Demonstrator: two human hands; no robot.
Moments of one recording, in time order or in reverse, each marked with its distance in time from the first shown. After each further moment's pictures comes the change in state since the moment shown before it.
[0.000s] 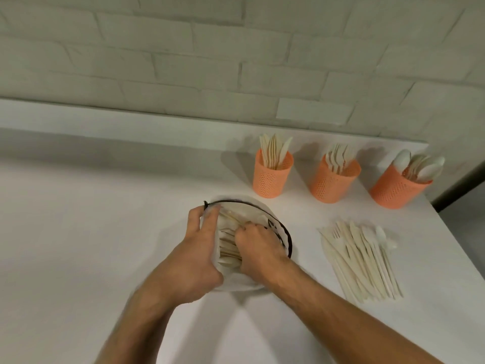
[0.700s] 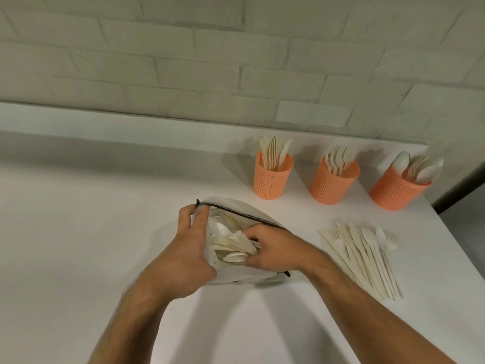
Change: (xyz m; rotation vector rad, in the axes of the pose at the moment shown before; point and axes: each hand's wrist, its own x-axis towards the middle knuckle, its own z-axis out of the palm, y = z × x) left_hand 0.001 -0.008 -0.004 -0.020 0.082 -0.017; right_hand -0.010 0.045 -0.013 0.632 -0.151 -0.165
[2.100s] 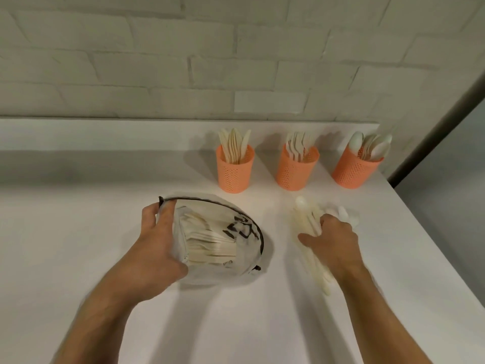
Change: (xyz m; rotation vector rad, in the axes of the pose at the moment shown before) left_hand 0.011 0.020 0.007 -0.213 0.014 -0.057; right_hand -0.095 0.096 -0.014 0.050 0.661 0.822
